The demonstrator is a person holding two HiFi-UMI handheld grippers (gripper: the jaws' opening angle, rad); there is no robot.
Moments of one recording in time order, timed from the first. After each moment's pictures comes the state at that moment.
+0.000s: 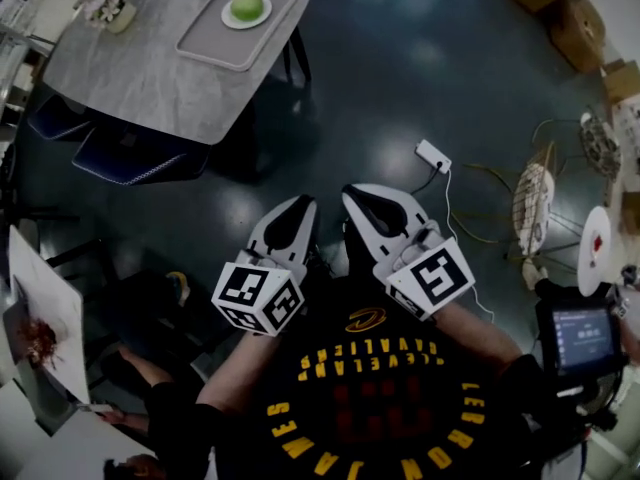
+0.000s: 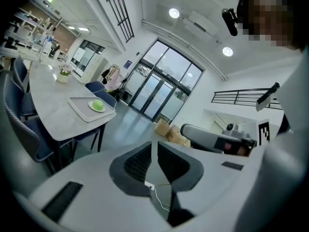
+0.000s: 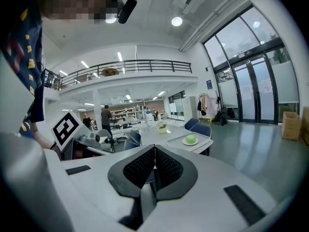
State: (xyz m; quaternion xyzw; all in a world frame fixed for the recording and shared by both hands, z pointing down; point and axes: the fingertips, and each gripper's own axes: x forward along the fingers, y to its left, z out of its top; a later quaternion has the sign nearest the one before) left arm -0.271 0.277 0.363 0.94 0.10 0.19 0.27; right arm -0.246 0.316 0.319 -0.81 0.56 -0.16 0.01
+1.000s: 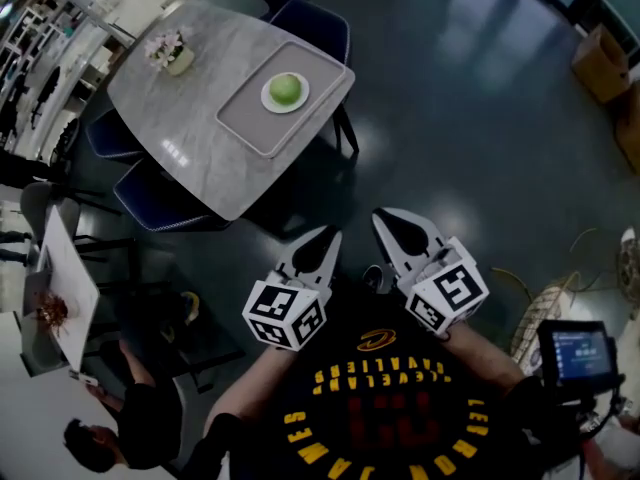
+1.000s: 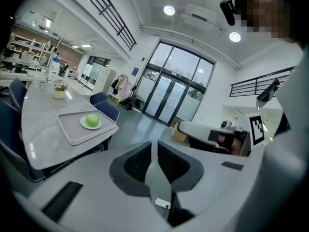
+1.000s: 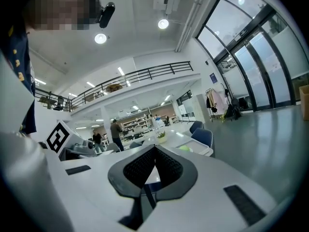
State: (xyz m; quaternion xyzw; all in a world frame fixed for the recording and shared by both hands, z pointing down) left arm -0.091 0.291 0.348 0.96 0.00 0.18 0.22; right arm -0.040 0.331 0.313 -0.76 0.63 -0.16 0.09
